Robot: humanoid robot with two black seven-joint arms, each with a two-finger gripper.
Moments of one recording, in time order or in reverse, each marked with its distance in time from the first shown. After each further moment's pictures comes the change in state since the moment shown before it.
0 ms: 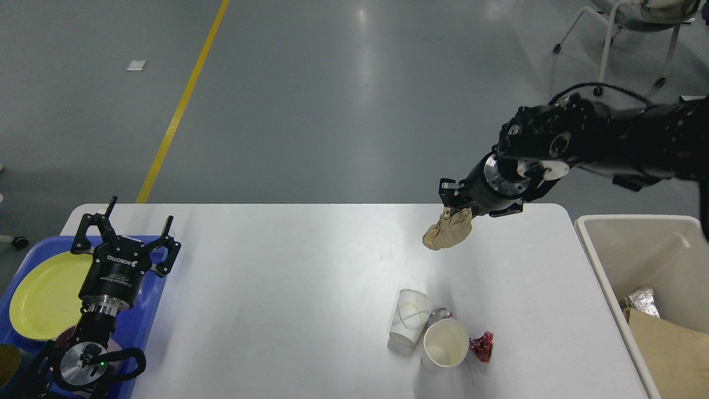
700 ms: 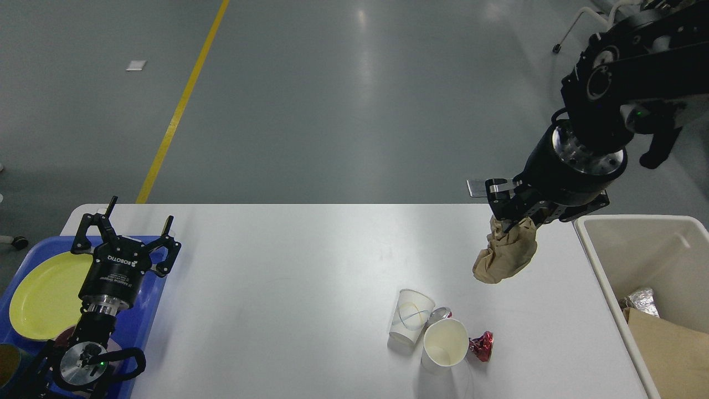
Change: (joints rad) left arm 0.000 0.000 0.000 0.000 0.000 0.000 0.000; right arm 0.598 -0.107 -0.172 0.539 -0.005 0.204 0.000
